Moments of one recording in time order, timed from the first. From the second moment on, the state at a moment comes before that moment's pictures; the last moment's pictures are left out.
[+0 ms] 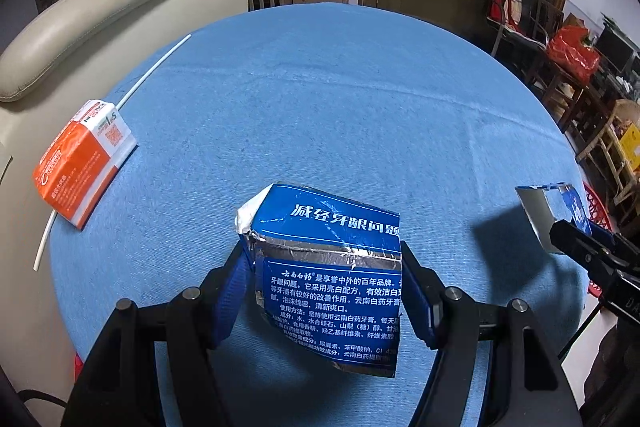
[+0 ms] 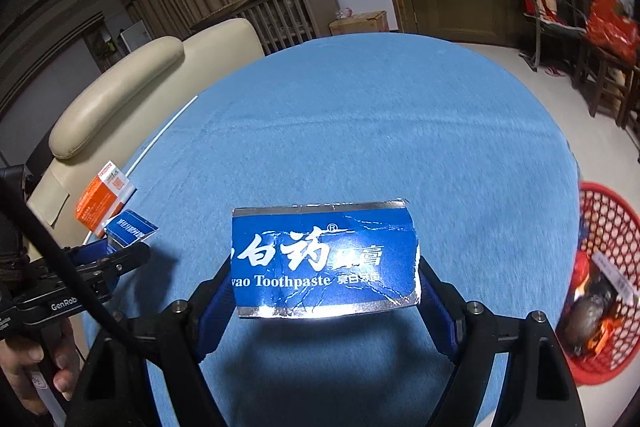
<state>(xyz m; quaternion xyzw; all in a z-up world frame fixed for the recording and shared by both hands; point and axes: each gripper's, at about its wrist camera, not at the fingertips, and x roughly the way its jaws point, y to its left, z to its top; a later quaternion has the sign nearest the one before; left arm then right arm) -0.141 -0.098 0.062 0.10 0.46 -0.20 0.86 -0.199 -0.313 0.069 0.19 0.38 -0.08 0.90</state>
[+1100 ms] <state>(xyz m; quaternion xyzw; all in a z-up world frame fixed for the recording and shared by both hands) -0.218 -0.265 0.084 0.18 0.42 -0.33 0.83 -0.351 -0.546 0.060 0.24 0.35 -0.32 0.85</state>
